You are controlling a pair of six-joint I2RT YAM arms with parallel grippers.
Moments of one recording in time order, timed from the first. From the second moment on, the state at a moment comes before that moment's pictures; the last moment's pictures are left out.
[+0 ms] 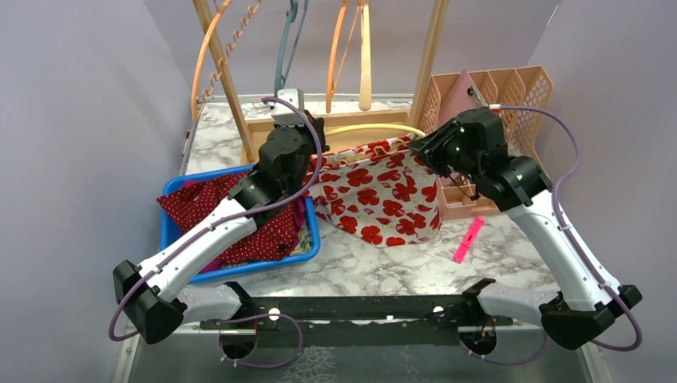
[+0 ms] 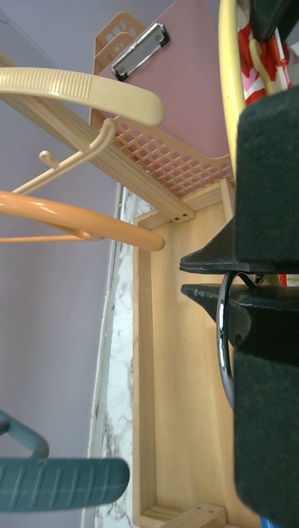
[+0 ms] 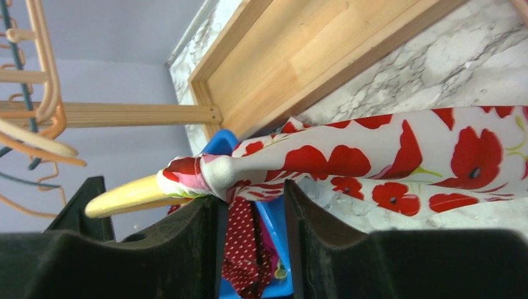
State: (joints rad) left arm -0.75 1.19 1.18 0.01 -0.57 -0.36; right arm 0.52 1.15 1.43 -0.83 0.18 1.13
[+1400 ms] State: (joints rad) left arm -0.74 1.03 1.14 0.05 -0.46 -0.48; right arm 0.47 0.96 1.17 -0.85 -0.04 0.49
